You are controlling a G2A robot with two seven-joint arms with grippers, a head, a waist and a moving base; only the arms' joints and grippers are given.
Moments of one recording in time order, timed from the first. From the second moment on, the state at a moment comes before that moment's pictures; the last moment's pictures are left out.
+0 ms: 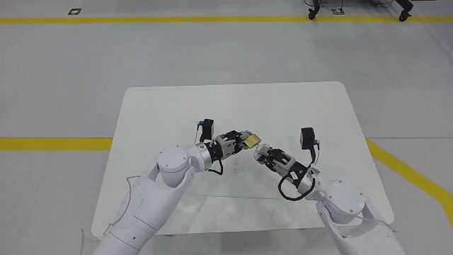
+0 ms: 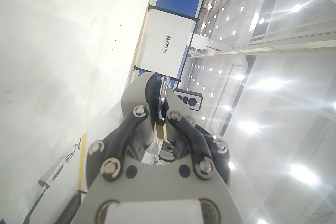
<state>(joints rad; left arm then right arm) 0.90 -1.41 -0.98 -1.28 -0.46 0.21 -0.56 -1.39 -1.07 1.31 -1.91 0.27 0.30 0.44</state>
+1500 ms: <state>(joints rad) 0.90 -1.41 -0.99 -1.27 -0.44 0.22 -0.60 -1.38 -1.09 1.31 -1.91 0.24 0.33 0.44</state>
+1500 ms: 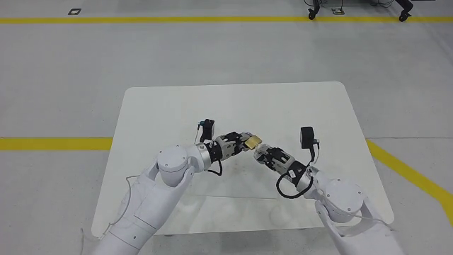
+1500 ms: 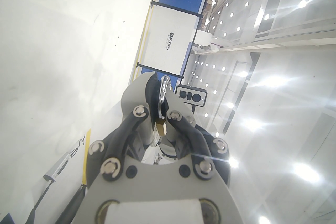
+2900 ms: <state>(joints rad) 0.91 -1.41 -1.01 -1.30 -0.37 0.15 -0.61 -1.39 -1.09 1.32 -1.93 0.23 0.32 0.43</state>
